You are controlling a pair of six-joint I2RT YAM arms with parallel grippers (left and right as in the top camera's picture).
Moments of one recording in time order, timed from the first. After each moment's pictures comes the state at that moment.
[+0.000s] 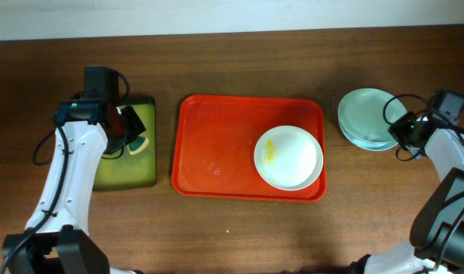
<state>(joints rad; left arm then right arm) 0.02 1.62 1.37 -1.01 -0.04 -0.51 -0.49 1.78 1.10 -0.41 -0.05 0.48</state>
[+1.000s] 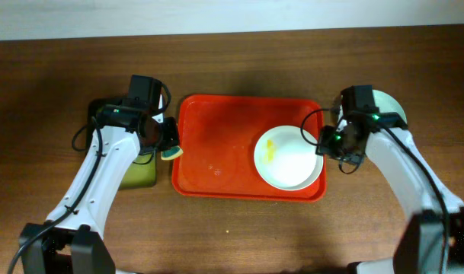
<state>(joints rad) -0.18 1.62 1.28 -0.93 0.05 -0.34 0.03 1.61 1.10 -0.85 -0.08 0.35</state>
